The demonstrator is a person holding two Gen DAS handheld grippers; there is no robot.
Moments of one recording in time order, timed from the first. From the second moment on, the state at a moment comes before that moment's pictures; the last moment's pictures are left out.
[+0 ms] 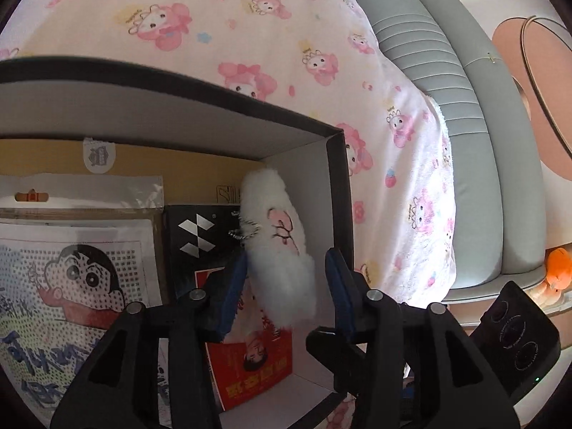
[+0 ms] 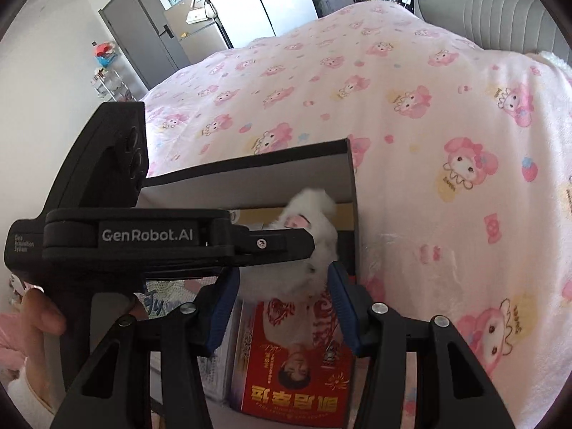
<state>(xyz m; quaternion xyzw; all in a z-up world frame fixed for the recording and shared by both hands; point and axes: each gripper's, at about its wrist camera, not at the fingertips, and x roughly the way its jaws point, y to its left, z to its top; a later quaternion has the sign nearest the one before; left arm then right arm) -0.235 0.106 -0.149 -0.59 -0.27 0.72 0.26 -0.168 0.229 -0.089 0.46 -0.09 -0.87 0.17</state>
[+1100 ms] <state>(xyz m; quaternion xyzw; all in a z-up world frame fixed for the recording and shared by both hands) -0.226 0.082 -0.154 -0.59 -0.13 0.78 0.15 -0.164 0.250 -0.077 0.43 -0.06 -0.89 0.13</state>
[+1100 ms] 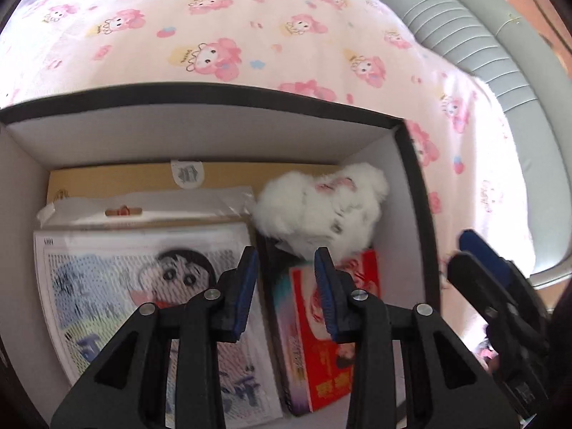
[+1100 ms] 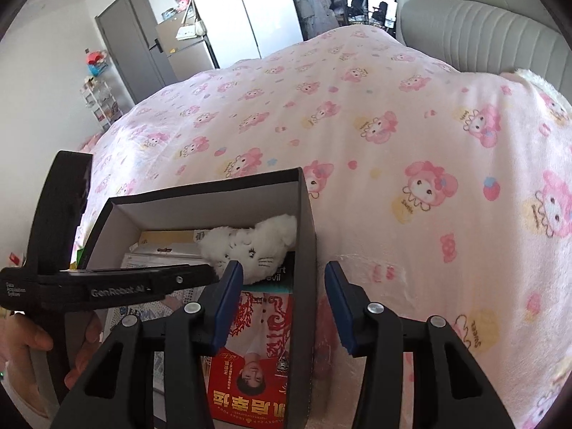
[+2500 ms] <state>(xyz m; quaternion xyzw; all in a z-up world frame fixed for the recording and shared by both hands) -0.026 -0.014 -0.057 -0.52 -0.13 0.80 0.28 -0.010 0.141 -0.036 0.41 -0.01 -0.90 0.15</state>
